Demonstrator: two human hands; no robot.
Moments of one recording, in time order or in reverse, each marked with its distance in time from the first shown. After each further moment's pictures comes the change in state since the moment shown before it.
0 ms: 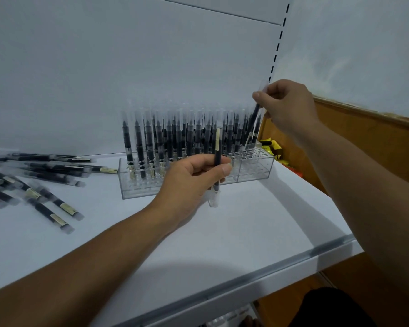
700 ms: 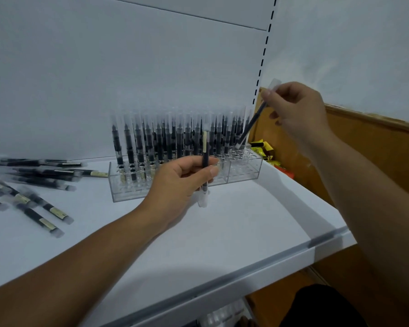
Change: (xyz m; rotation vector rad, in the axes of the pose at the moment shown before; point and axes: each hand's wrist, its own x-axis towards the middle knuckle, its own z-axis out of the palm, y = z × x) left_hand -0.001 -0.001 0.001 0.016 0.016 0.002; right_hand -0.021 0.007 -0.031 0.283 0.067 0.051
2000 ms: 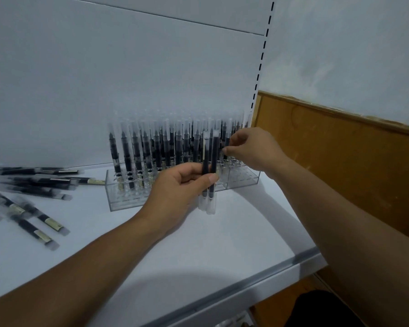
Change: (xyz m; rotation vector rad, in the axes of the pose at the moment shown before) left_hand 0.008 -0.004 -0.001 0.008 -0.008 0.020; right_hand -0.014 0.024 0.049 -0.535 -0.390 0.054
